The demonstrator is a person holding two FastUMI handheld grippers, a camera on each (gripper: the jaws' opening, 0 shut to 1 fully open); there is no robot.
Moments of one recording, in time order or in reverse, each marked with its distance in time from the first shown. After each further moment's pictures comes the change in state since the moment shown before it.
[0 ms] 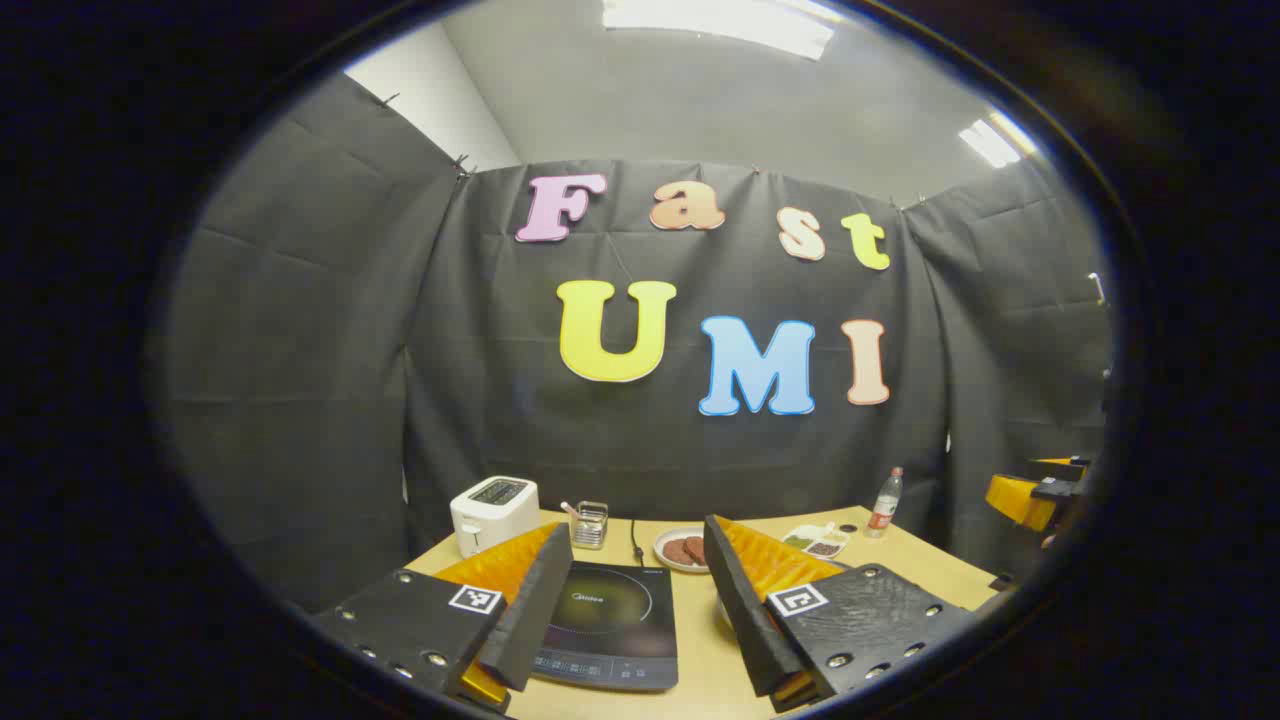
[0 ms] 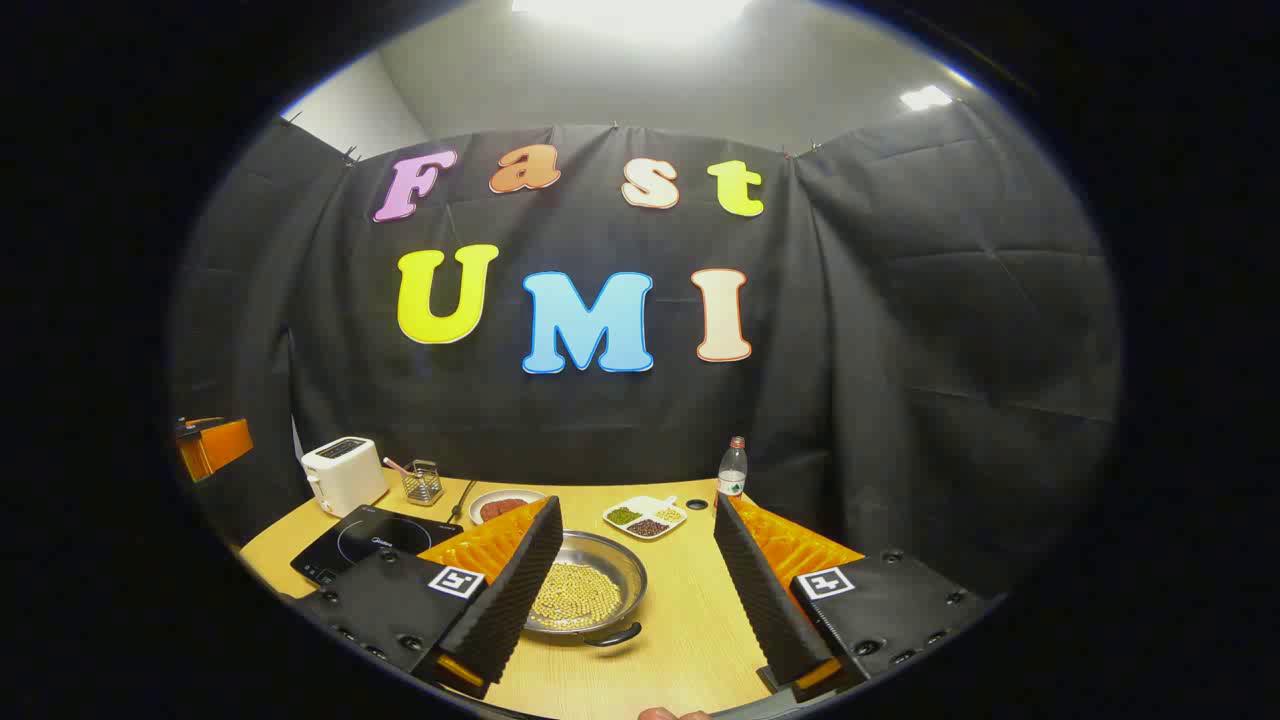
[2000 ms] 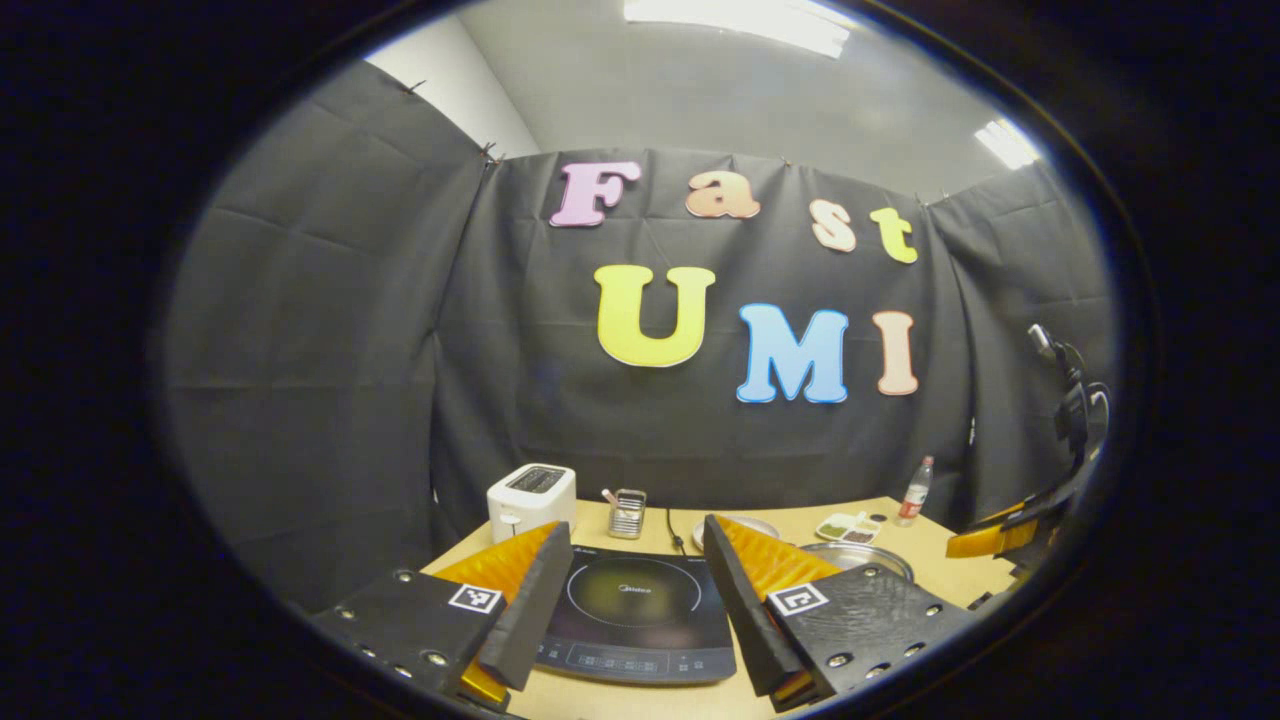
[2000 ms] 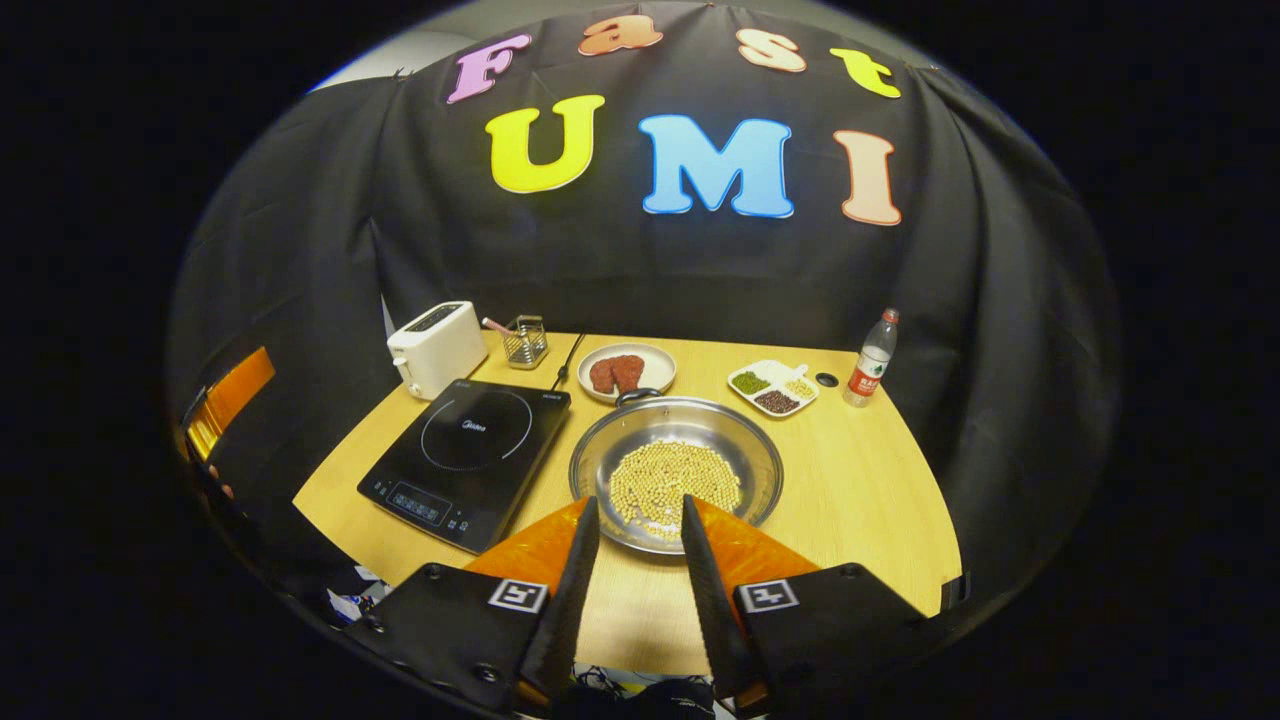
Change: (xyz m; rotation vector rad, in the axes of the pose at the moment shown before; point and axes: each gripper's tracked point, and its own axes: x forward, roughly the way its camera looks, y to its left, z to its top) left arm 0.001 0.076 -0.026 -0.007 0.025 0.058; right arm 0.020 0.108 -0.102 -0.076 0.536 0.346
